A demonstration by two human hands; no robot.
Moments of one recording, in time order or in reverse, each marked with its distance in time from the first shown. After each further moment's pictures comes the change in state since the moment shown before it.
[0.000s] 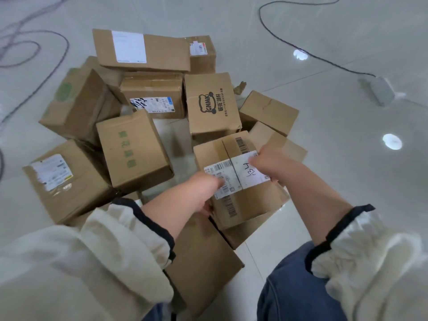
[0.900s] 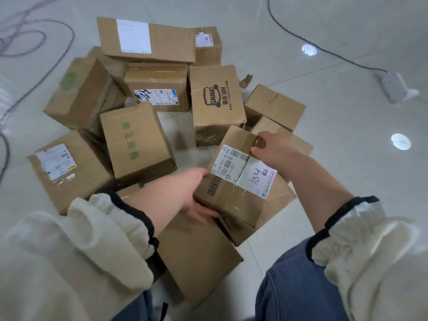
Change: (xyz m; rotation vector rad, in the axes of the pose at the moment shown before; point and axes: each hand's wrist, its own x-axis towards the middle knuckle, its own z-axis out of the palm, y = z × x) left_hand 0.010 -0.013 -0.022 -0.250 -0.124 -0.324; right_hand 0.015 0.006 -0.002 -0.070 0.133 -0.210
